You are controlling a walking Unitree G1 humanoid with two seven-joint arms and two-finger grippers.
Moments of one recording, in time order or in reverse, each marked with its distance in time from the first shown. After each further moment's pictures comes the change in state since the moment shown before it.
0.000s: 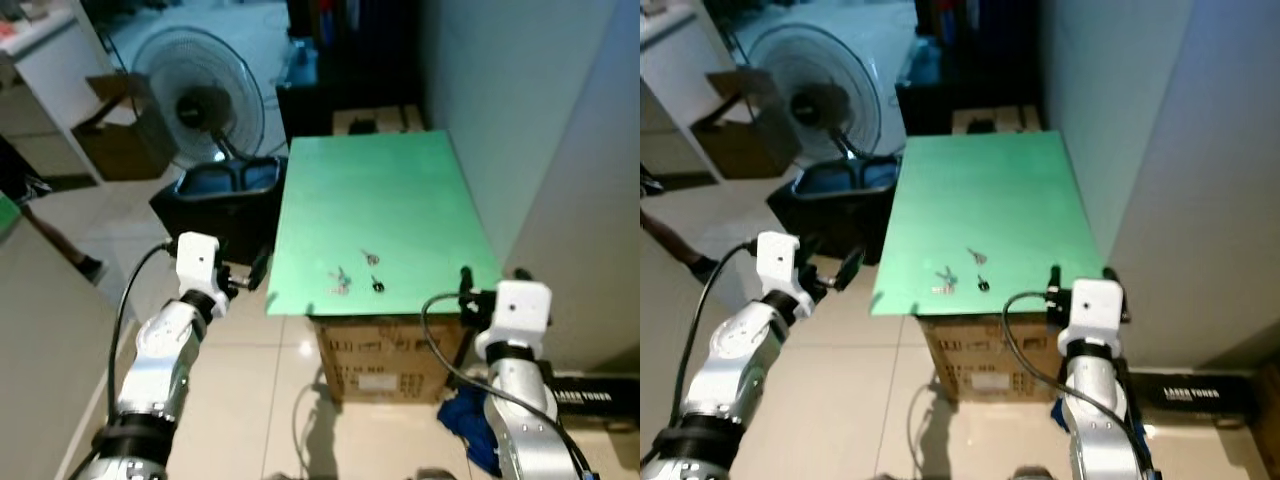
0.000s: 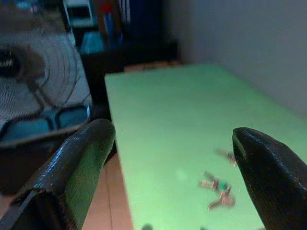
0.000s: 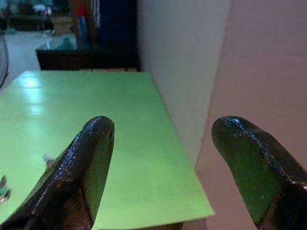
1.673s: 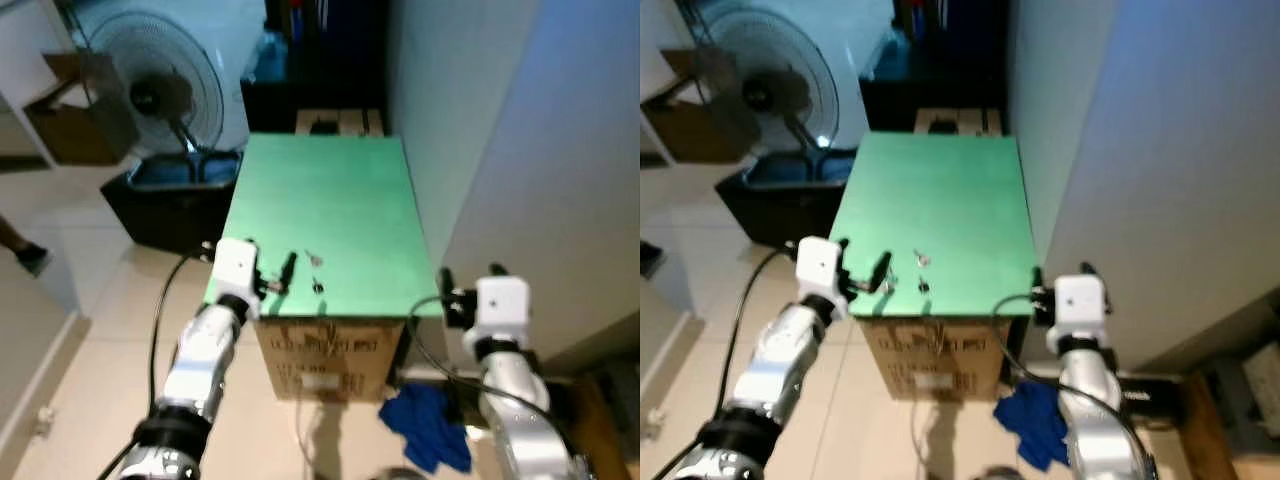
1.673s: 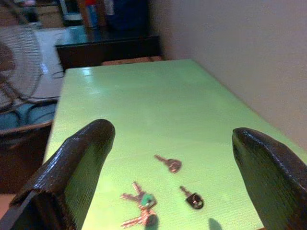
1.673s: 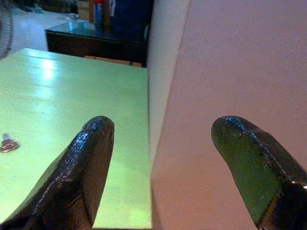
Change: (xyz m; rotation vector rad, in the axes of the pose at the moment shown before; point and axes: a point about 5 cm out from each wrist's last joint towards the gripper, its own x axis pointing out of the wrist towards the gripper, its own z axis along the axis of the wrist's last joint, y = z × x) left arm 0.015 -0.028 -0.016 0.067 0.046 0.039; right arm 0.007 0.013 -0.011 -0.030 0.036 0.157
